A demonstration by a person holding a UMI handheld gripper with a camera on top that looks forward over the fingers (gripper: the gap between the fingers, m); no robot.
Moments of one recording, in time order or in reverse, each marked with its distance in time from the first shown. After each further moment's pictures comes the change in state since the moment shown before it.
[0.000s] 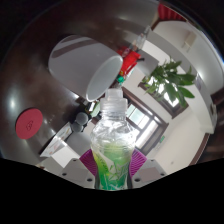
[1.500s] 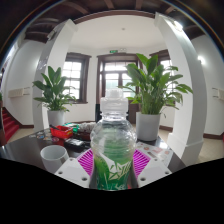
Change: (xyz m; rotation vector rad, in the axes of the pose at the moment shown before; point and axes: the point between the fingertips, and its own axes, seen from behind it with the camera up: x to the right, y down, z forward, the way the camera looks) arm -0.042 -0.016 -0.003 0.131 -0.163 2.191
